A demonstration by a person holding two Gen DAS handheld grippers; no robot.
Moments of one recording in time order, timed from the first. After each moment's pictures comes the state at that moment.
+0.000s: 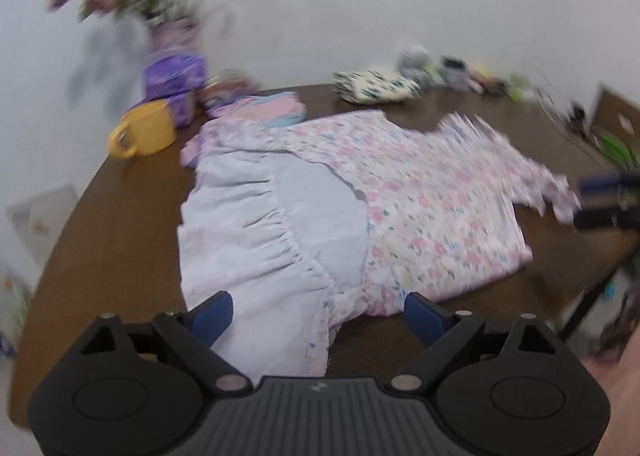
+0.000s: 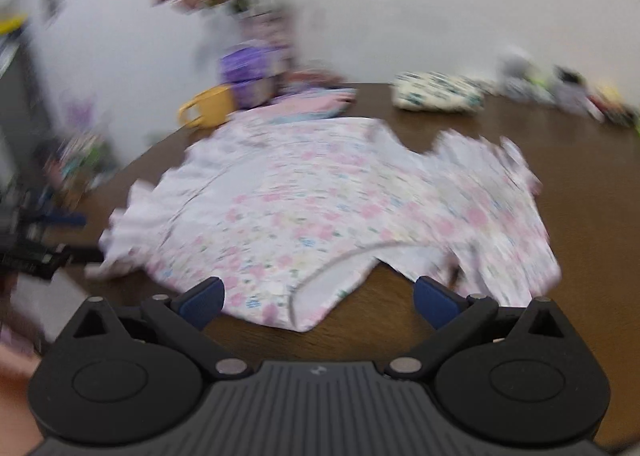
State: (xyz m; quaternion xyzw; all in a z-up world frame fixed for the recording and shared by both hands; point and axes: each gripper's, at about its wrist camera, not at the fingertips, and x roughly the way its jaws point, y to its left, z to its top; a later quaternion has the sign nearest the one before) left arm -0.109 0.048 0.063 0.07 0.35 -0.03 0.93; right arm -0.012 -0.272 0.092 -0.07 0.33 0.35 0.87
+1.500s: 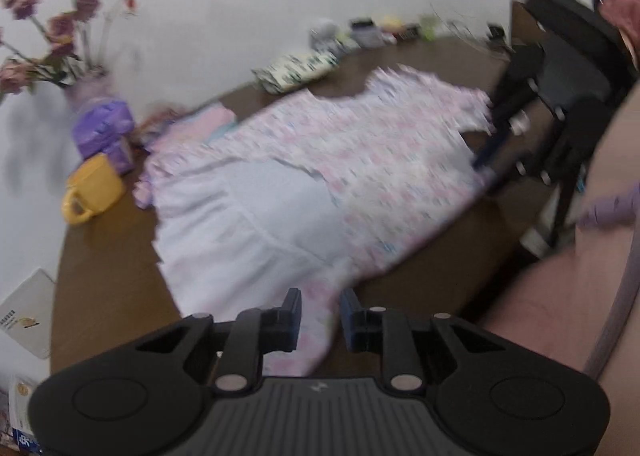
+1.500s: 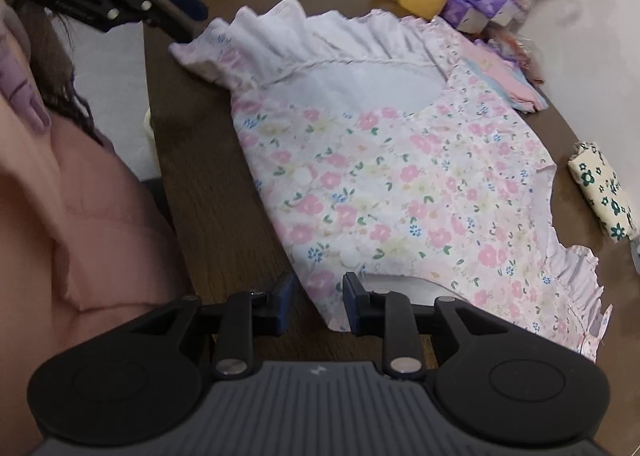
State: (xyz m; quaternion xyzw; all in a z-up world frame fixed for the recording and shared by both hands) left arm -0.112 0.054 0.055 0.18 0.37 -0.13 0.90; right arm -0.011 -0.175 0.063 -0.42 0.33 0.49 0.69
